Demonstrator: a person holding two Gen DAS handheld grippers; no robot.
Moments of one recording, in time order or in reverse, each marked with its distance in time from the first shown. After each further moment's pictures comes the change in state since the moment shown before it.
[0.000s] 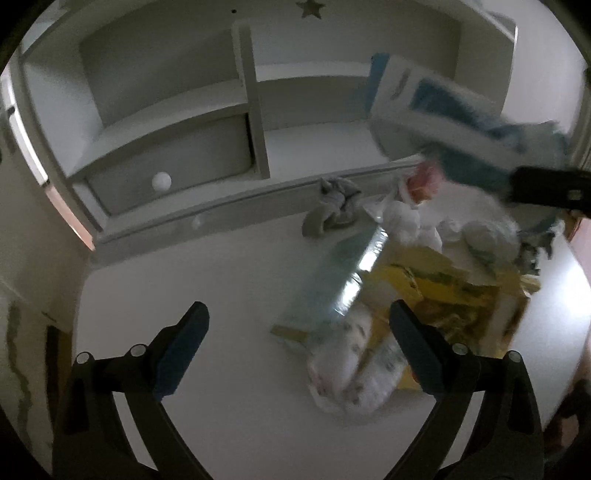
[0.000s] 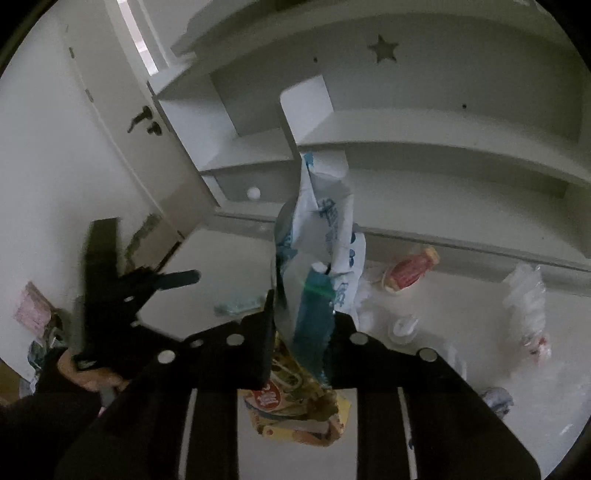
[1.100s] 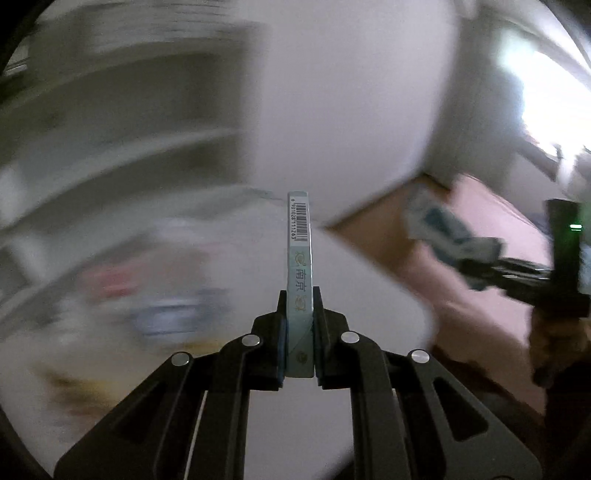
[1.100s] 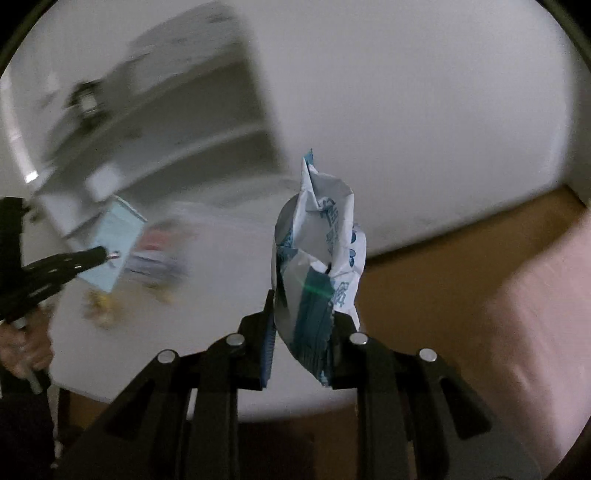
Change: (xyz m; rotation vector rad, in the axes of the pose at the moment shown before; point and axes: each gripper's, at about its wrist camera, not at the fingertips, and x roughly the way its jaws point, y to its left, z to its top) left arm -0.103 -0.307 0.012 0.269 -0.149 -0.541; right arm -0.299 -0.172 -0.257 0.471 -0.192 -0.624
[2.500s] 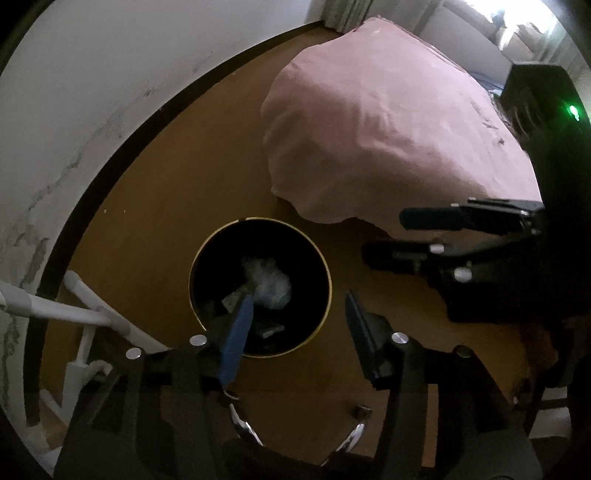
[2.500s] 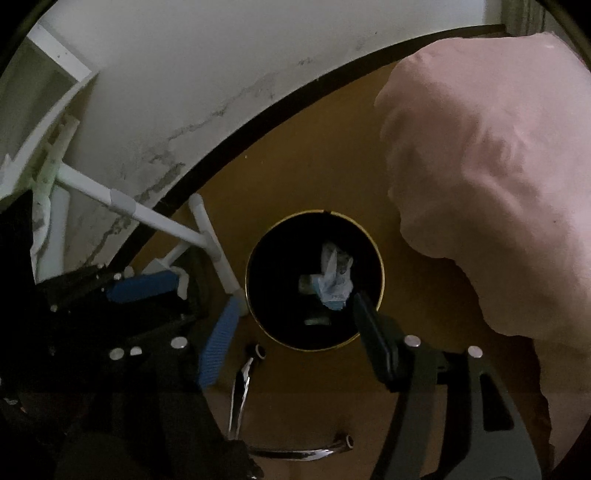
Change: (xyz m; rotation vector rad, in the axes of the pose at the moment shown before) left arm 0.314 -0.220 -0.119 0.265 0.500 -0.254; right arm 0.123 -0.219 -0.145 0.299 0.366 -0.081
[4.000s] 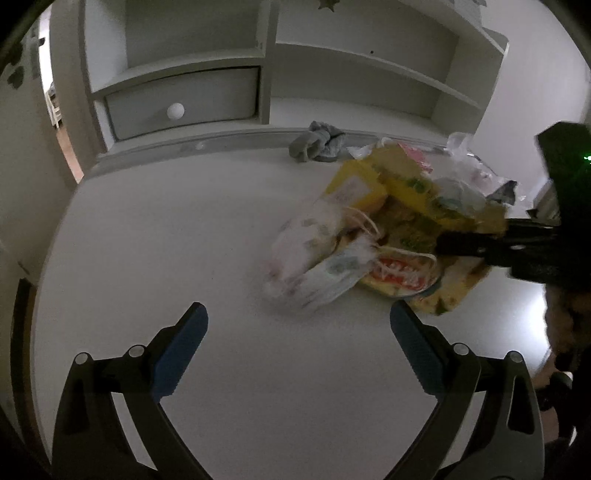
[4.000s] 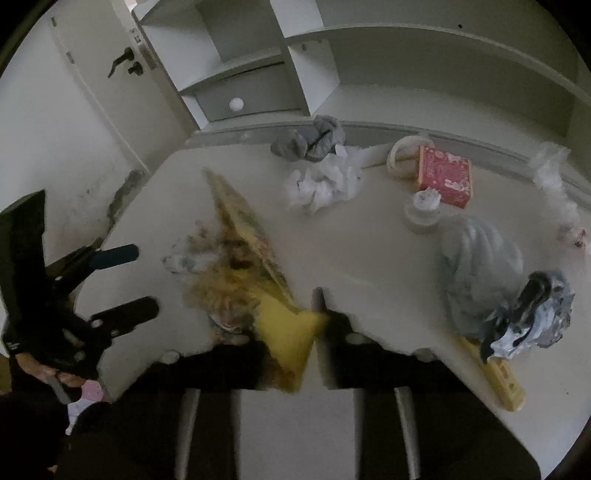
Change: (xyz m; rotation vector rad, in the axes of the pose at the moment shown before) left arm -0.414 0.322 -0.368 -0.786 -0.386 0.565; right arm -0.019 0.611 -0.043 -0.895 0.023 0.439
